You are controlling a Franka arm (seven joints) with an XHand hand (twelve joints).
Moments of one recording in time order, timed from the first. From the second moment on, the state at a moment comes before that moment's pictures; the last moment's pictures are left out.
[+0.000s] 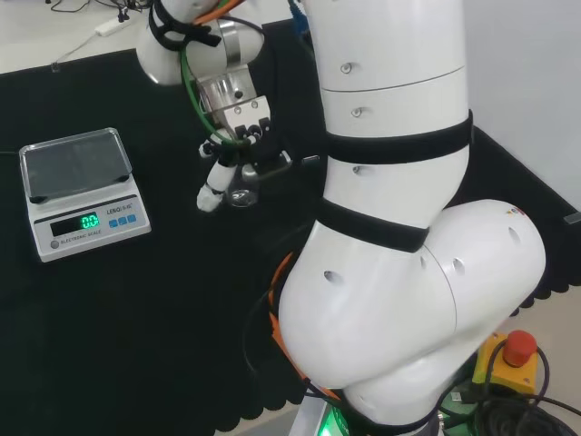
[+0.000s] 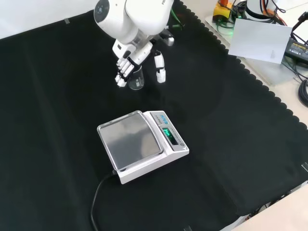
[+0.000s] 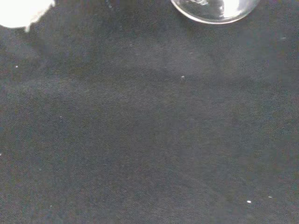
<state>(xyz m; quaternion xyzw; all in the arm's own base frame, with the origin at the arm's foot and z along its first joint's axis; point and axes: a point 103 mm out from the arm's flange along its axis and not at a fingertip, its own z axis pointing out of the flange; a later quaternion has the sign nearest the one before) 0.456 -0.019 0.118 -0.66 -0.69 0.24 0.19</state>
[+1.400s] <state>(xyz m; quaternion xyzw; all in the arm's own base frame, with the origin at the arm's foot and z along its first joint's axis) 0.457 -0.016 0.108 -0.70 -0.70 0.12 0.06</state>
